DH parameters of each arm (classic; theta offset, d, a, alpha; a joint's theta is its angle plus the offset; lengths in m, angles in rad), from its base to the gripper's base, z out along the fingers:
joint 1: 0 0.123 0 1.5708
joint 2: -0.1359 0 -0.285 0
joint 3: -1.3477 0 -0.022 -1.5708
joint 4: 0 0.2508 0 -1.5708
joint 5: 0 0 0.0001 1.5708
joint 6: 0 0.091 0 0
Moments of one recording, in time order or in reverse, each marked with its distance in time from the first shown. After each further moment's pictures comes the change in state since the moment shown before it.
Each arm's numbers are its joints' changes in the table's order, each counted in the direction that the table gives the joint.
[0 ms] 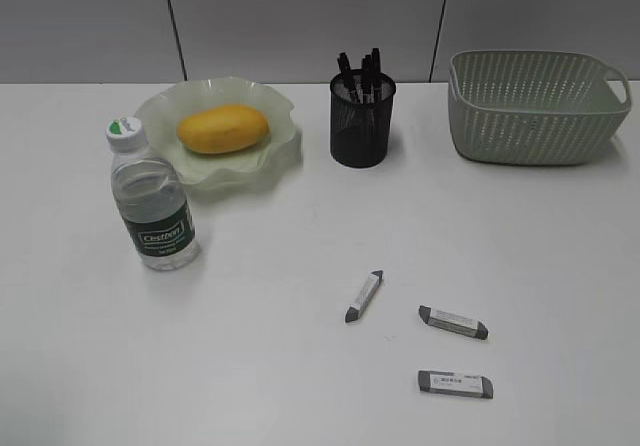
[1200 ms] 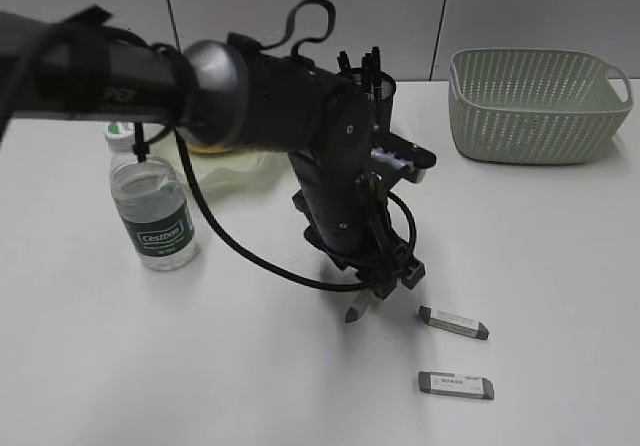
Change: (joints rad) left arm -0.594 -1.849 1.035 -0.102 -0.271 0.003; right arm 0.000 0.010 -0.004 0.014 -0.015 -0.015
